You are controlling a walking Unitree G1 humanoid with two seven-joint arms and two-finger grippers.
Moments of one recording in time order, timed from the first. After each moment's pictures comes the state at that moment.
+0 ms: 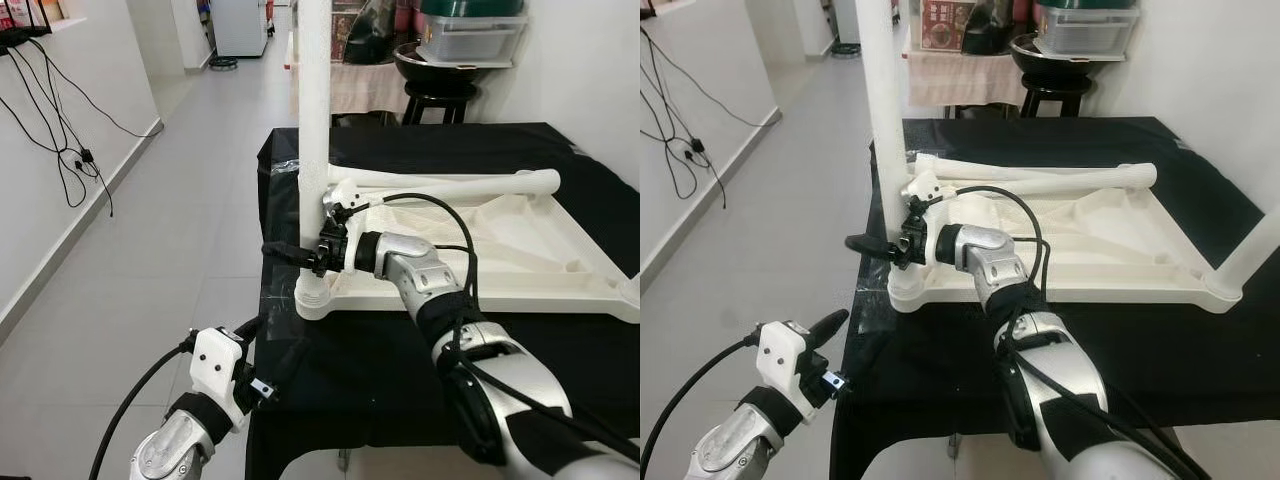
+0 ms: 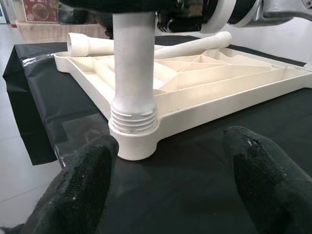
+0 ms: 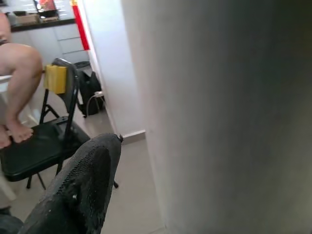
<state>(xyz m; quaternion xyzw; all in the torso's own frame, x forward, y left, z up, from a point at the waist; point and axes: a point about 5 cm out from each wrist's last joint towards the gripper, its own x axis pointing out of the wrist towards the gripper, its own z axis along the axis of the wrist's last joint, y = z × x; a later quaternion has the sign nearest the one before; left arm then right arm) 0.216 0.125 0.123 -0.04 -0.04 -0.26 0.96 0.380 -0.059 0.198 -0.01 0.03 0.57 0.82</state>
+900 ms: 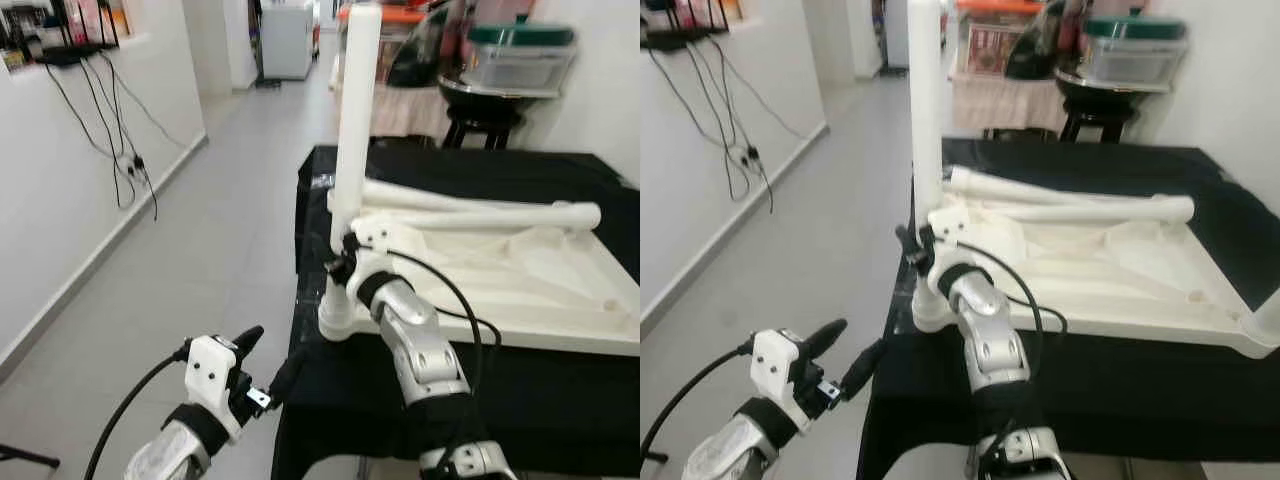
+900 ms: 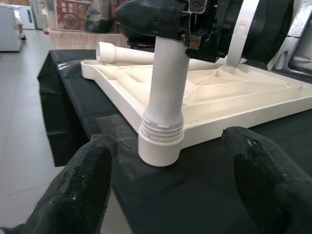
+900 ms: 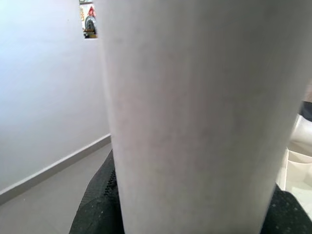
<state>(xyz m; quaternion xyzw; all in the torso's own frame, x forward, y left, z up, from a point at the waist) 0.208 0.128 0.123 -0.06 -0.03 -0.26 0.96 0.341 -0.073 0.170 -0.02 -0.02 0.24 0.97</state>
